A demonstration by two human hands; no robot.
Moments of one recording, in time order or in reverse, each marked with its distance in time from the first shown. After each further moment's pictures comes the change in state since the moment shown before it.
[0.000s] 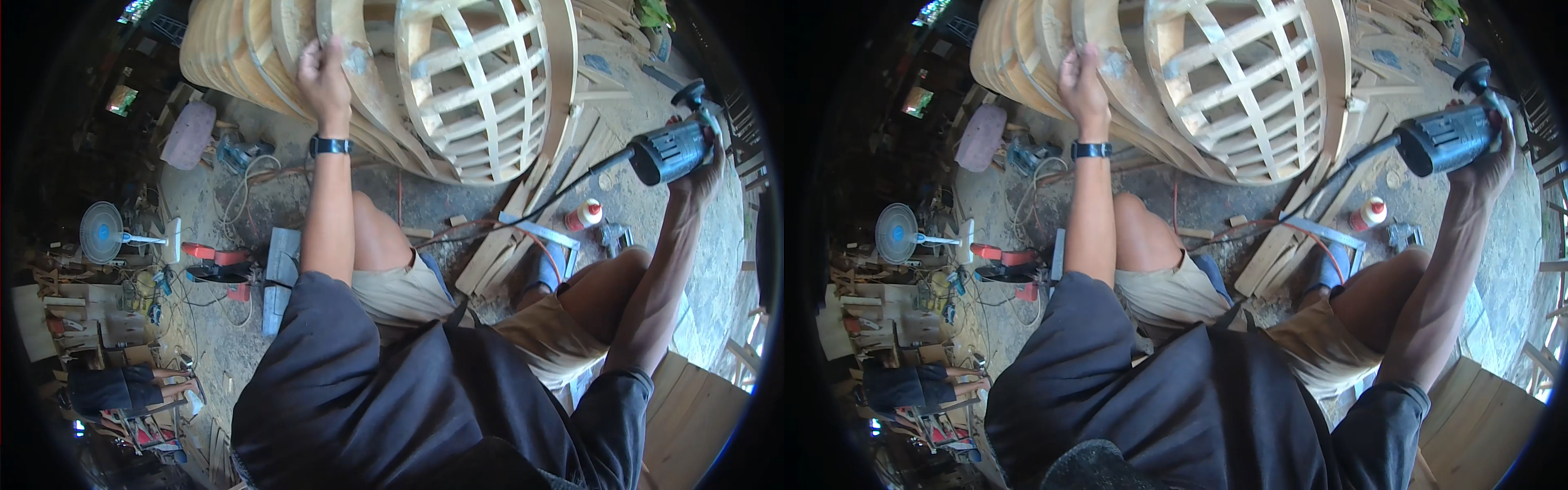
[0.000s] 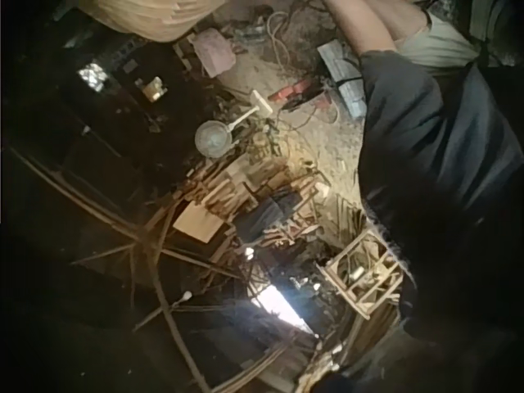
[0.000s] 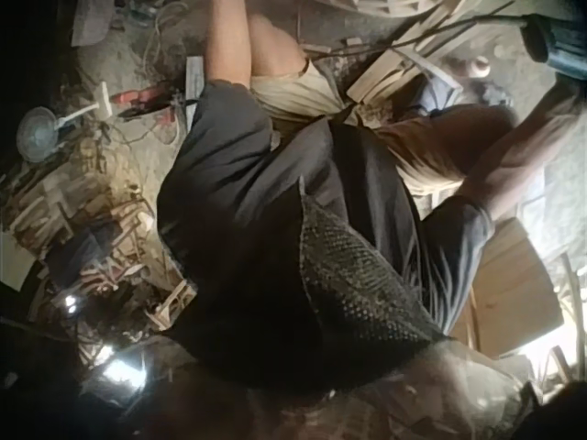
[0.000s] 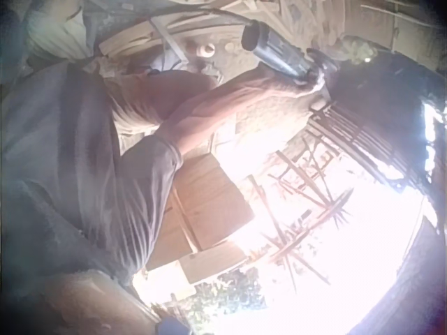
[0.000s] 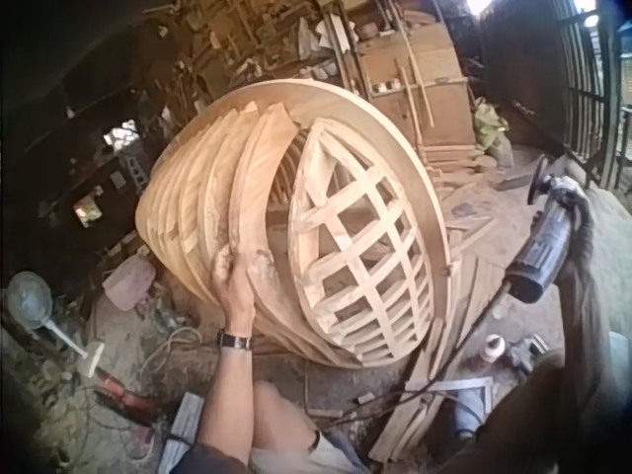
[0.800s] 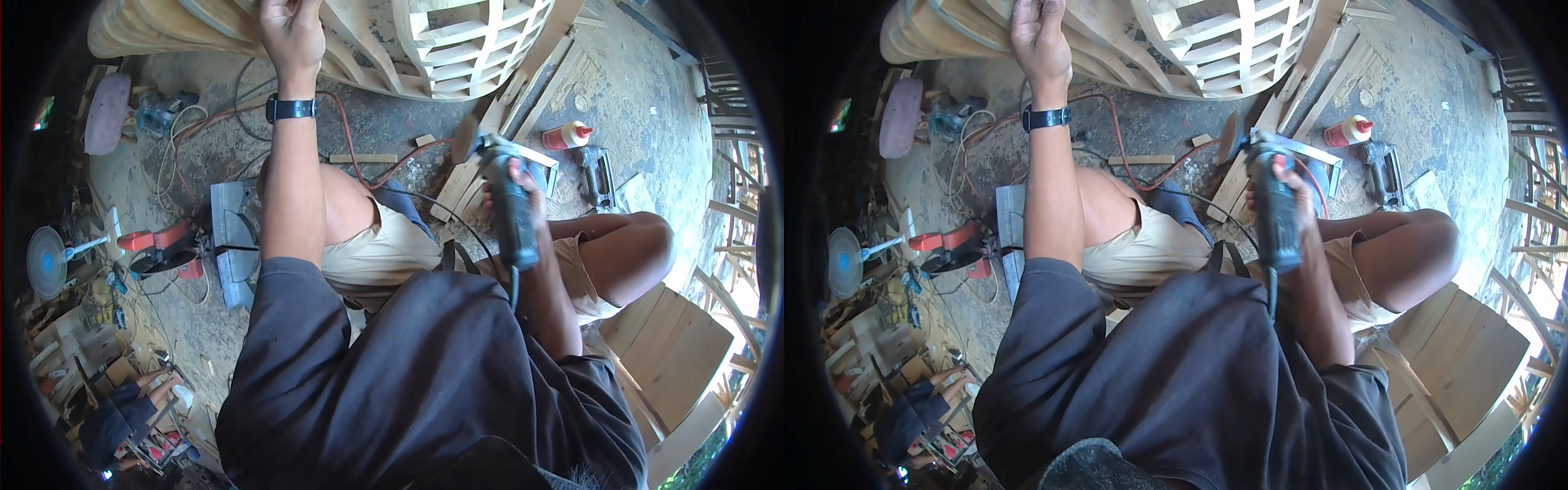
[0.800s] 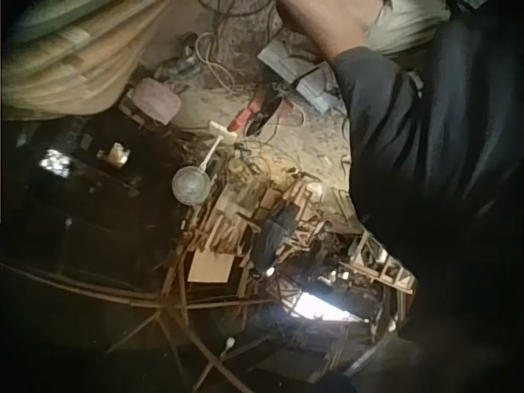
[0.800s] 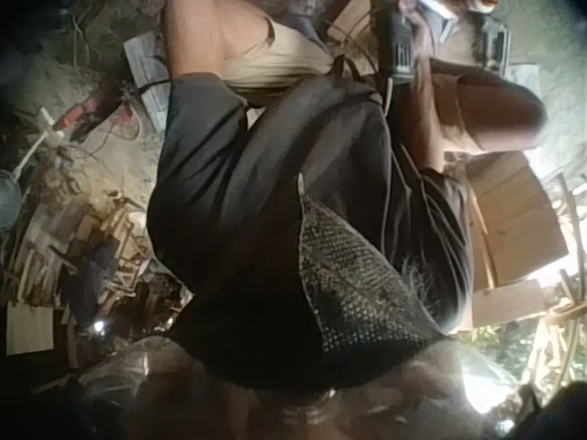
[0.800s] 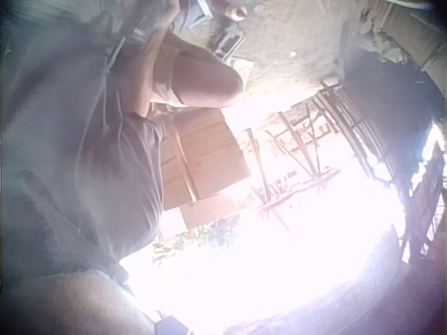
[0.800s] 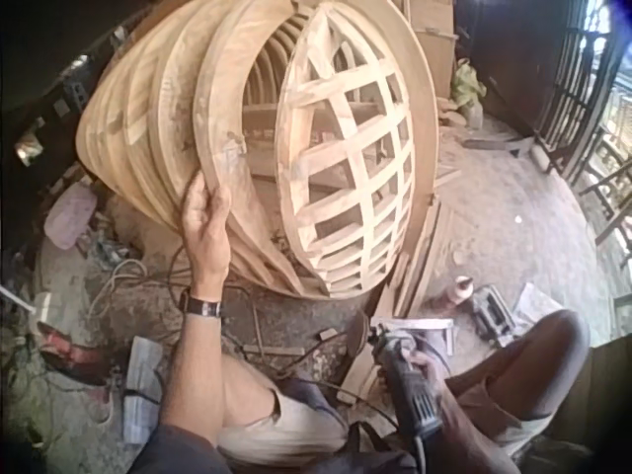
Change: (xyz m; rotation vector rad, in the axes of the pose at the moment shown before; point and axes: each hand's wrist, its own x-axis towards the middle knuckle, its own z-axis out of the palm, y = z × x) left_hand -0.066 -0.024 -0.021 -0.218 -0.241 0.040; right_hand -0.282 0.190 -0.099 -0.128 0.085 1.219
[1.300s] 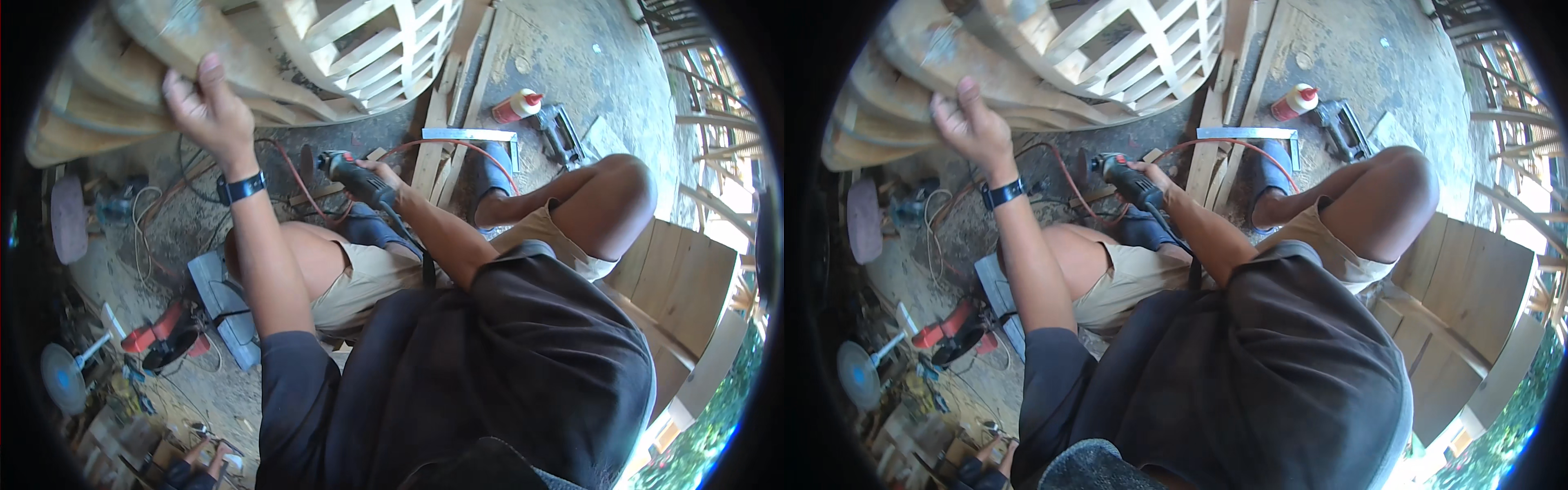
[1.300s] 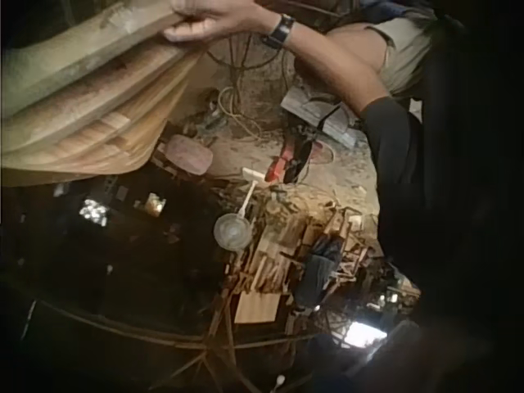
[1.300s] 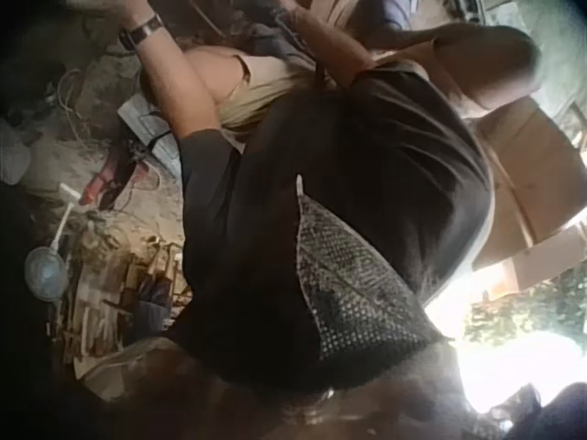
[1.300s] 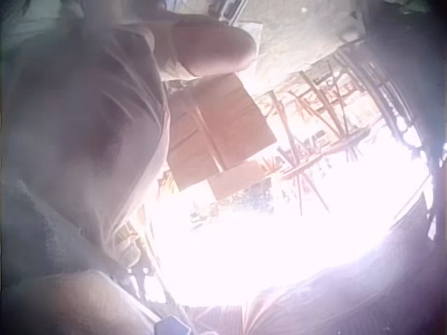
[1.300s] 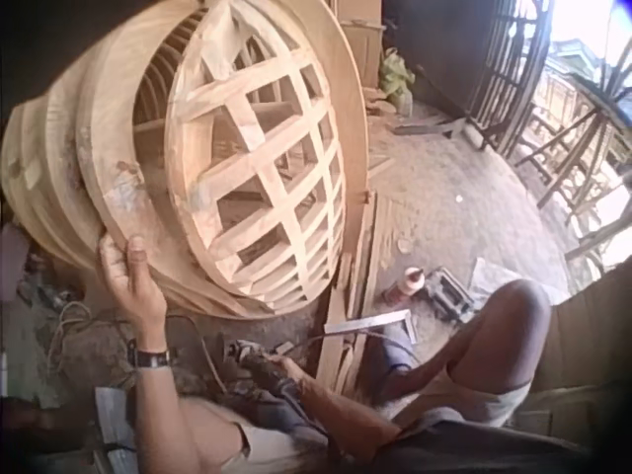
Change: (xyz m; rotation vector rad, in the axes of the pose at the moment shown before) left_hand -0.020 -0.036 -0.017 0.245 0.060 -0.025; right_hand 0.239 0.120 0.000 0.240 -0.270 0.310
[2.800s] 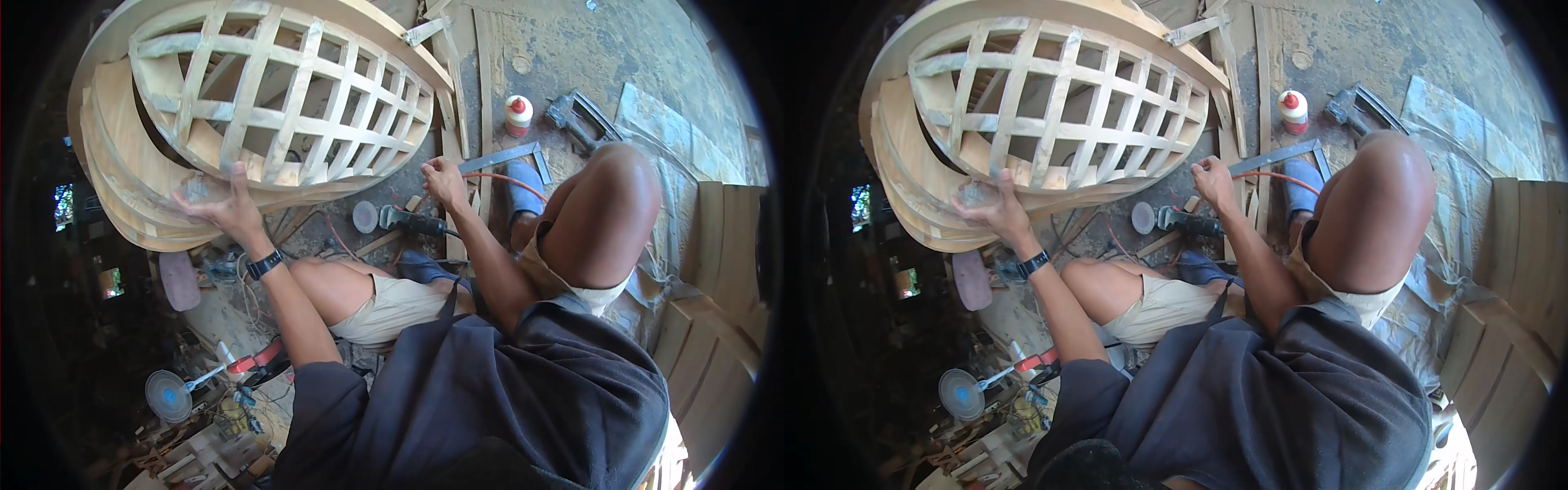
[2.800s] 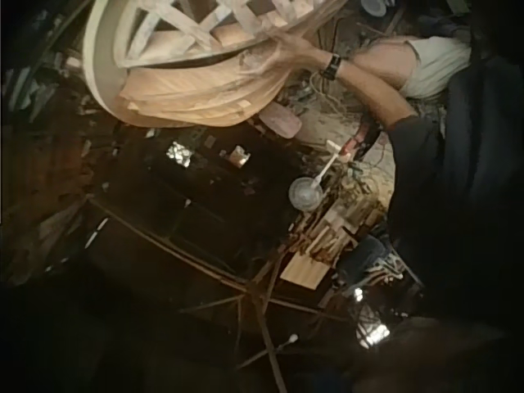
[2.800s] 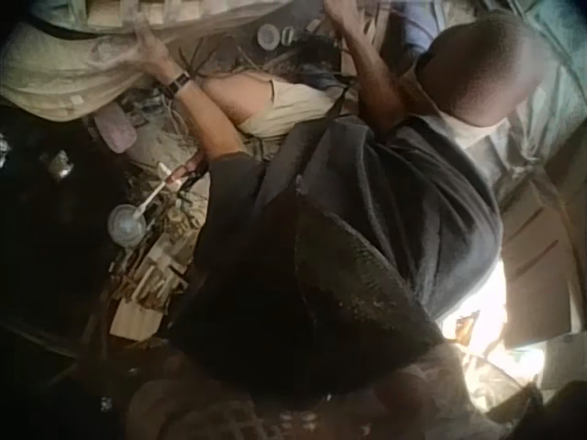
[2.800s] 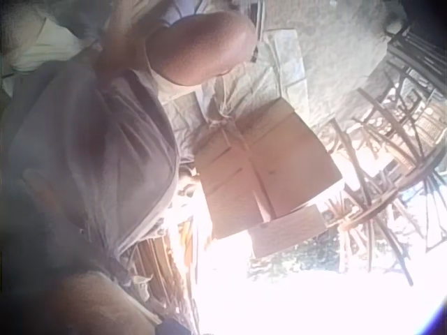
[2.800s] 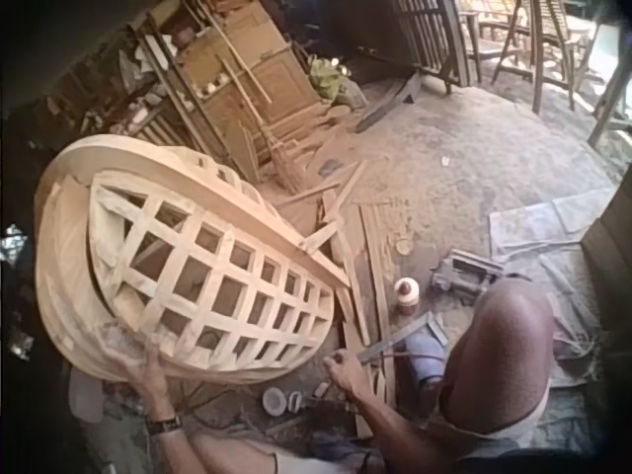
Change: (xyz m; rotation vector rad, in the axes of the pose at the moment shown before) left_hand 0.023 0.079 0.065 0.830 -0.063 0.180; right_hand -0.117 -0.102 0.043 -0.750 0.797 -0.845
